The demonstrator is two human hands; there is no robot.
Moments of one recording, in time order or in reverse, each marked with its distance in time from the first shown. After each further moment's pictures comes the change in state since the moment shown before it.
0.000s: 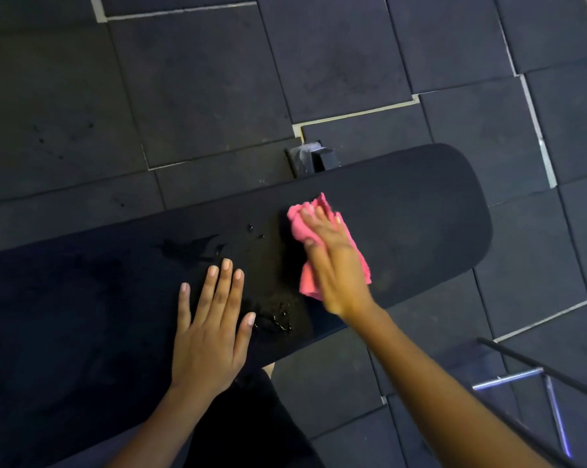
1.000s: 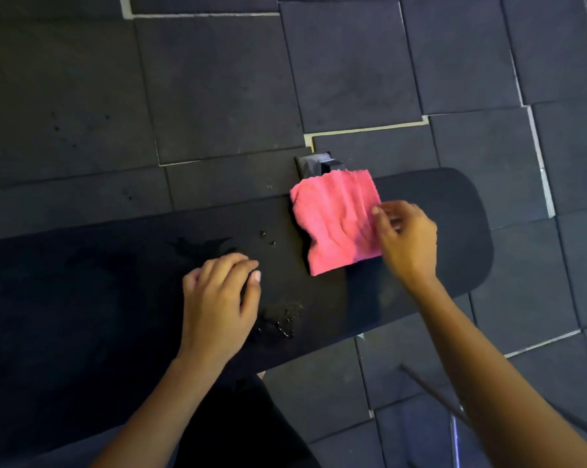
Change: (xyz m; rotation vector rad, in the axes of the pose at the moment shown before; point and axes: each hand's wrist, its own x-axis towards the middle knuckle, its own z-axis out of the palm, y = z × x) left_hand 0.045 0.013 -0.047 -0.391 0.262 -0.115; right_hand 0.042 0.038 -0.067 -0.227 0.309 0.324
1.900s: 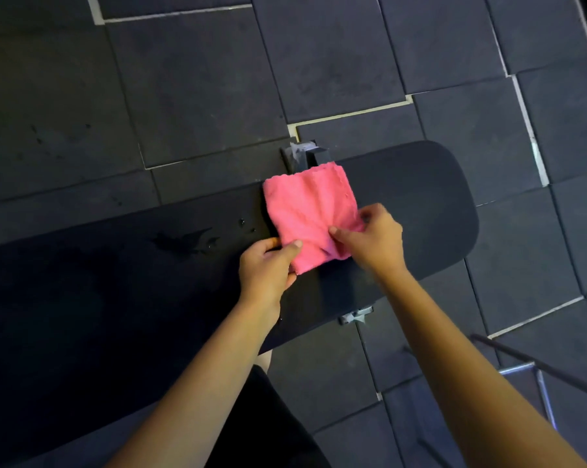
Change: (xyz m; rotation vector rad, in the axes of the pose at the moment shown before) left_hand 0.036 0.077 0.038 -1.112 -0.207 -1.011; right_hand -0.029 0.003 0.010 0.094 -0.188 0.295
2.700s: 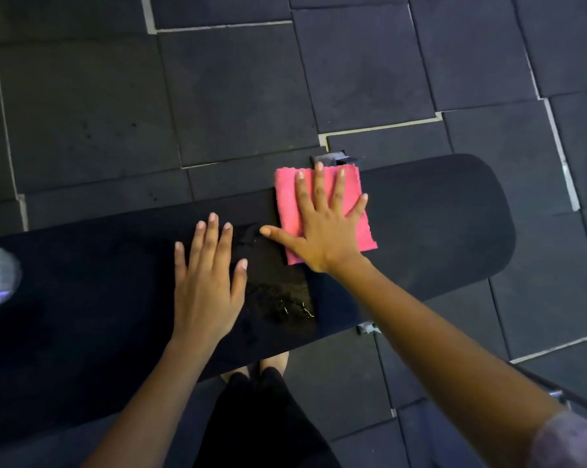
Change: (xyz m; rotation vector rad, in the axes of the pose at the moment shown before) left_hand 0.007 -0.010 -0.144 1.341 0.318 0.894; right_hand -0.026 -0.069 0.090 -0.684 -0.088 -0.614
